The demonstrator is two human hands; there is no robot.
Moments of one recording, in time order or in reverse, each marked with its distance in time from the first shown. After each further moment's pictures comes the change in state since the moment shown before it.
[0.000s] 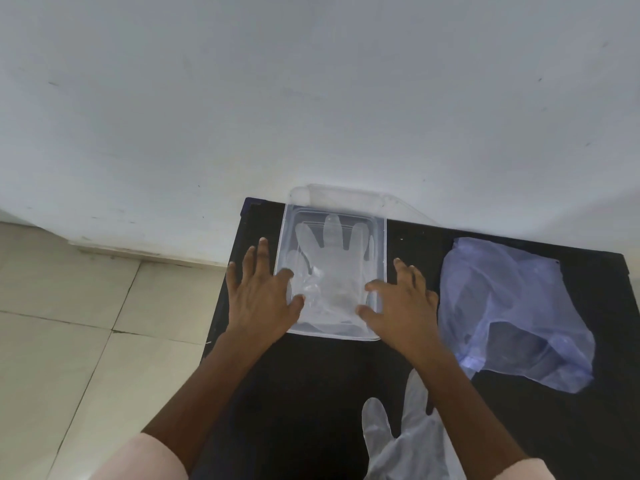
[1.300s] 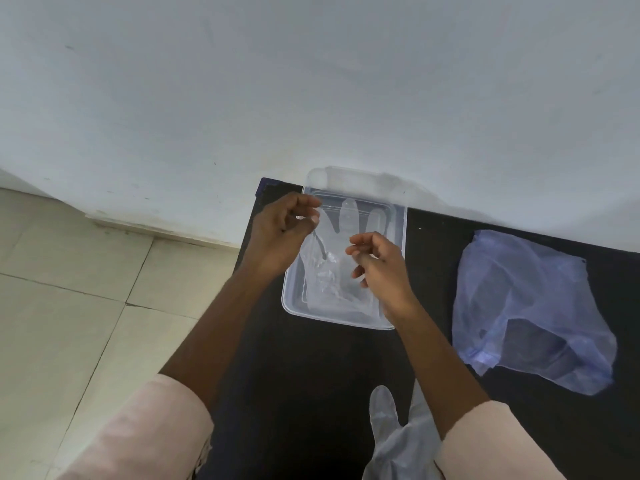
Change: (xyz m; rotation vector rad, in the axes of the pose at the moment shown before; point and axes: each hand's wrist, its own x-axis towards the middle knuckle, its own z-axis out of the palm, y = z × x) left_hand 0.043 -0.003 -0.032 -1.016 0.184 -0.017; right_hand 0.041 -0.043 0.014 0.988 0.028 0.043
